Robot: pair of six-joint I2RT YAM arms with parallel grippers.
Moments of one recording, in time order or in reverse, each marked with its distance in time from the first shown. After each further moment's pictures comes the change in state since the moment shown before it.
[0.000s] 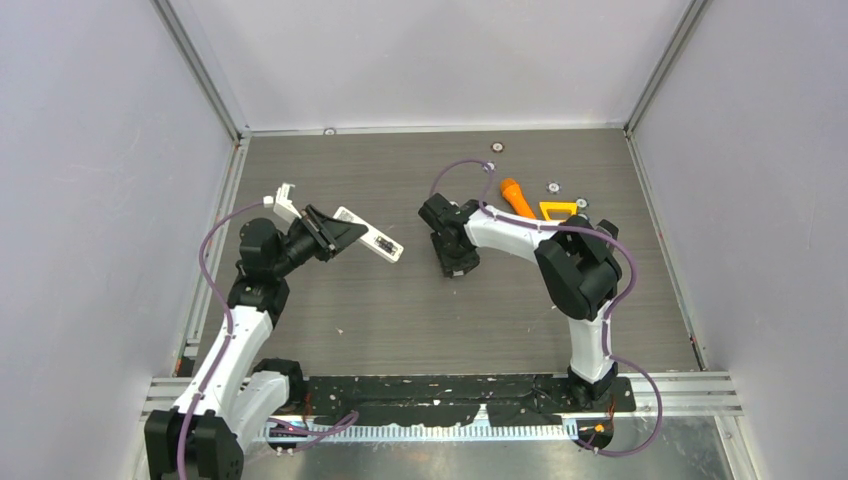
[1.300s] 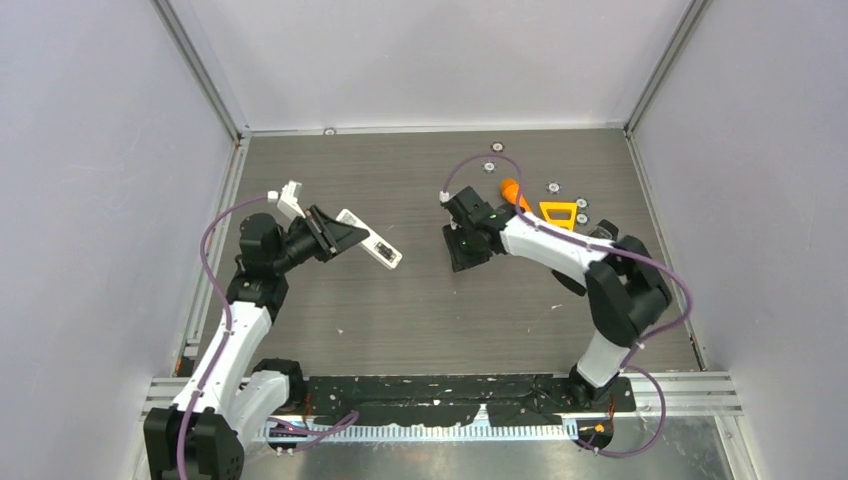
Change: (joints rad) left arm 0.005 0.015 0.028 -0.071 0.049 0.108; right arm -0.051 -0.224 -0.187 0.139 -0.145 -0.070
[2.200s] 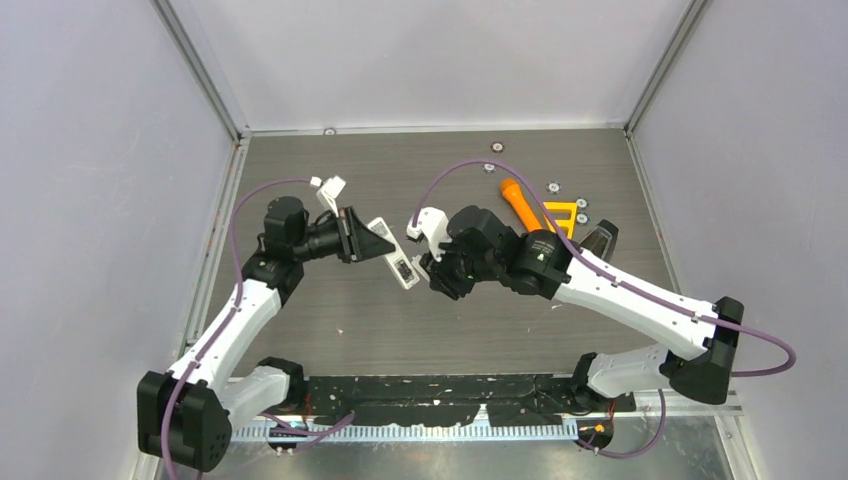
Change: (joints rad) left arm -0.162 0.143 0.140 -0.112 0.153 0.250; right arm 0.333 -0.463 0.092 -0.138 -0.087 -0.351
